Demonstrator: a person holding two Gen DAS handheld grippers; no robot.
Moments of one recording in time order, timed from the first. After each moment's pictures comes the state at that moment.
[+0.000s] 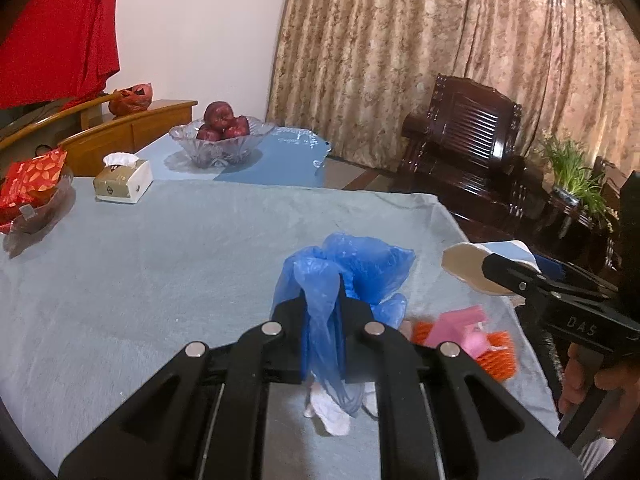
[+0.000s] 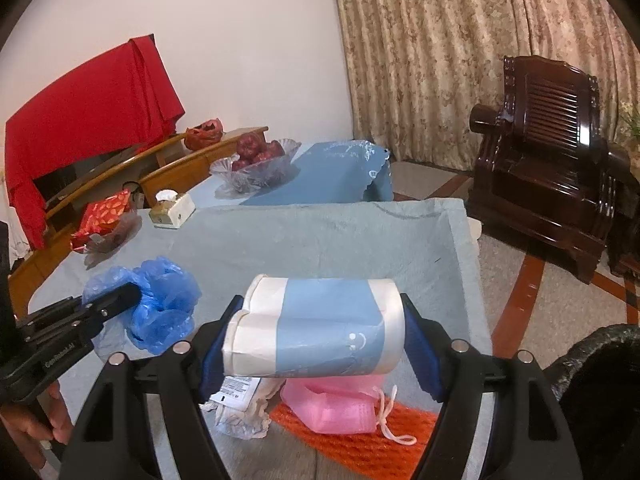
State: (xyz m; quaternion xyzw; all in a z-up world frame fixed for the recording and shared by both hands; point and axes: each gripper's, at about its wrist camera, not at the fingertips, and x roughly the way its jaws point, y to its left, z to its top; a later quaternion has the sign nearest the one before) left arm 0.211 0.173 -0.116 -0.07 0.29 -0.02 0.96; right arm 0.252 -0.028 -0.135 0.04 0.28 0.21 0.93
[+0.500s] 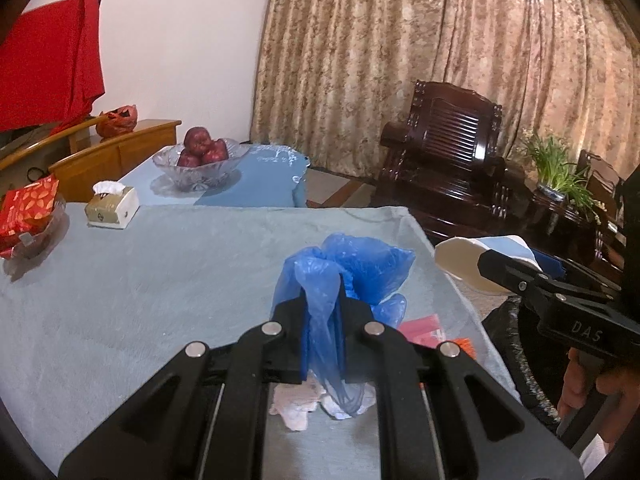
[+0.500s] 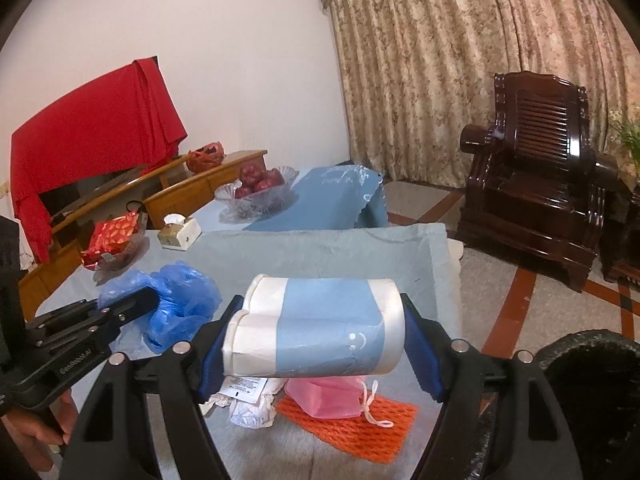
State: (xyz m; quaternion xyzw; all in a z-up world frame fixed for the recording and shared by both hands) left arm 0.193 0.139 -0.084 -0.05 0.26 -0.04 0.96; right arm 0.218 -0.057 -0.100 0.05 0.25 0.21 0.95
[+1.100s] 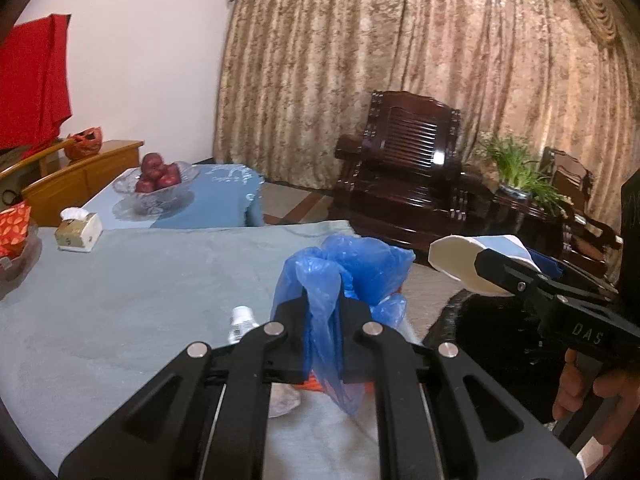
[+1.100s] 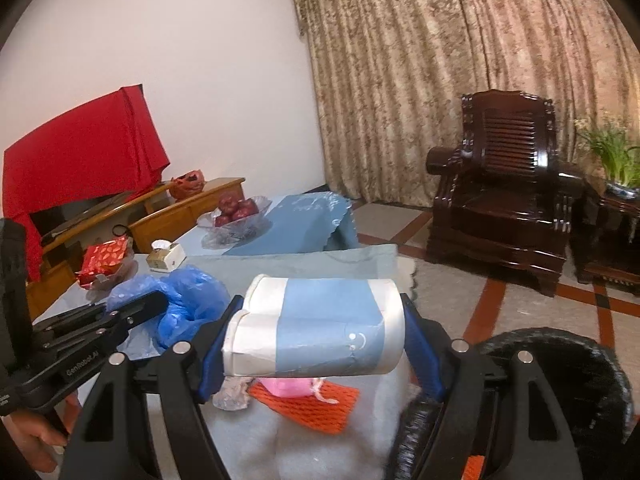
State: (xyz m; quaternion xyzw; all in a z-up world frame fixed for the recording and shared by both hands) left arm 0.168 0.074 -0.057 -0.04 0.24 -0.11 0.96; right arm 0.166 -0.122 -0.069 0.06 0.21 0.16 0.96
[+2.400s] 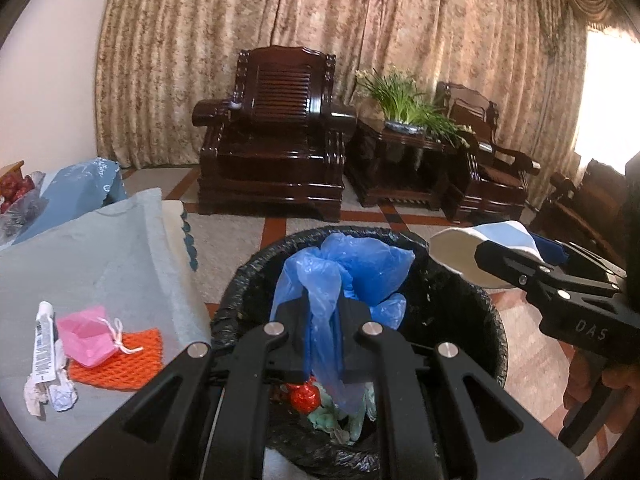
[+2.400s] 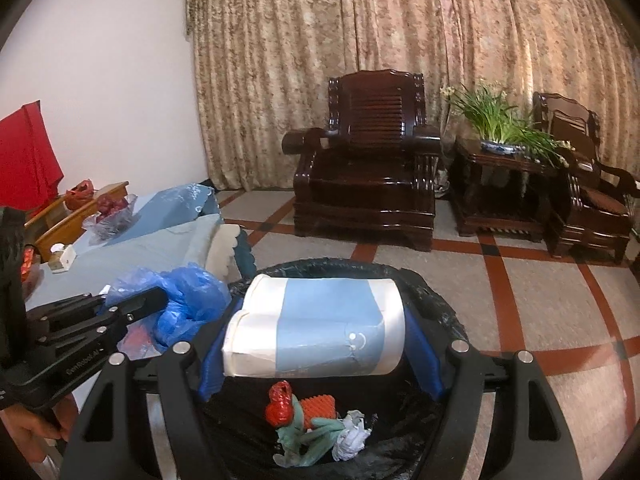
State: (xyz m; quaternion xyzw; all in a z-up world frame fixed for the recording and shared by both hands) left arm 0.163 -0.150 -0.120 0.02 0.28 -0.30 0.91; right arm 0.087 -0.307 -0.114 0.08 0.25 -0.04 0.96
